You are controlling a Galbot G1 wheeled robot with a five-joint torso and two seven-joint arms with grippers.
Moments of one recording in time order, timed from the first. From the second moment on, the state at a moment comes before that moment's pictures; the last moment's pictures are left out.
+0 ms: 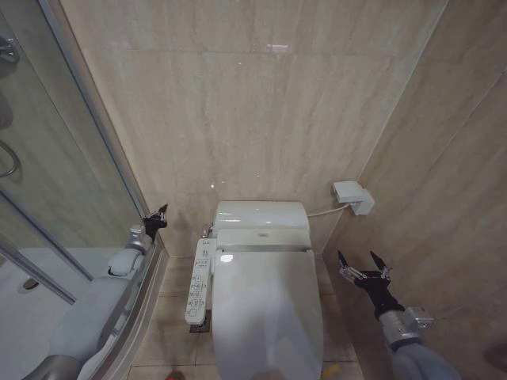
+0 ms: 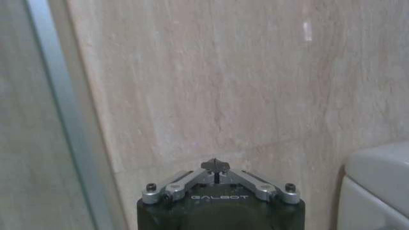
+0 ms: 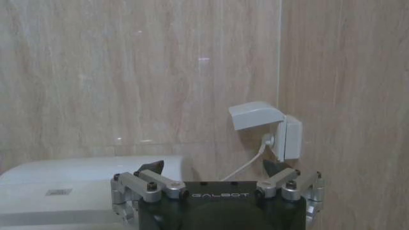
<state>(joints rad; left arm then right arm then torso) 0.64 -1.05 -0.22 -1.15 -0.39 -0.13 0.04 -1.55 1.28 0.77 2.01 0.41 0.02 -0.05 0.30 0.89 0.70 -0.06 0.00</state>
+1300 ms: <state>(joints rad) 0.99 -1.11 -0.46 -1.64 -0.46 -0.02 -0.03 -1.55 1.28 0.77 2.01 0.41 0.02 -0.05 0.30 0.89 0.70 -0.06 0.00</state>
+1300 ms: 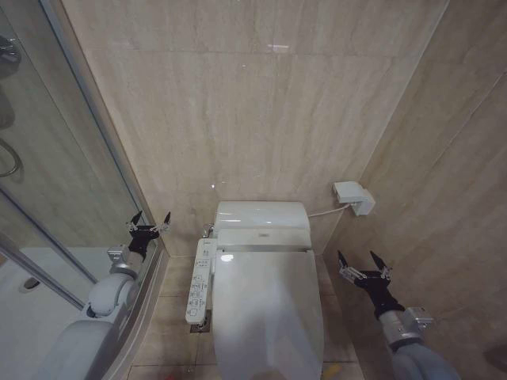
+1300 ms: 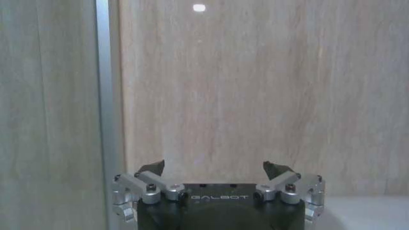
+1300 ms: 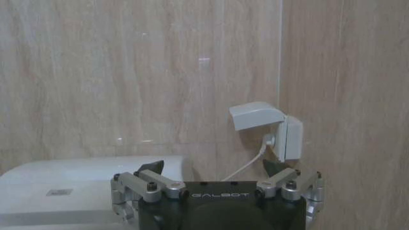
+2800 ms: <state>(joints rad) 1.34 -1.38 -0.49 -1.89 -0.31 -0.02 -0.07 -1.55 1.28 0.77 2.01 0.41 0.02 -0.05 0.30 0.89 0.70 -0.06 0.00</state>
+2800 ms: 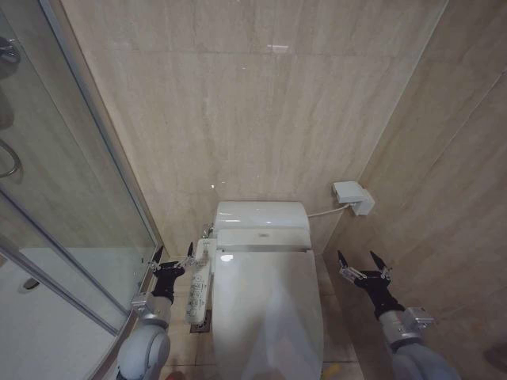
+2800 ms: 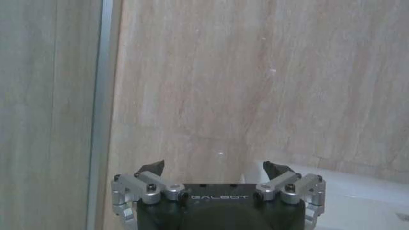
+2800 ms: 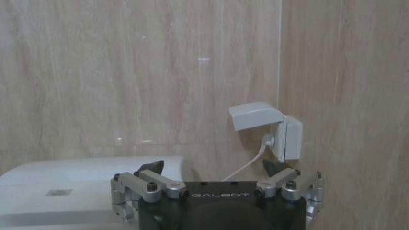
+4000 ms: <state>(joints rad) 1.53 -1.30 -0.54 -2.03 -0.32 -0.03 0.00 -1.55 1.28 0.77 2.01 0.41 0.02 -0.05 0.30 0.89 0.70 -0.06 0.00</state>
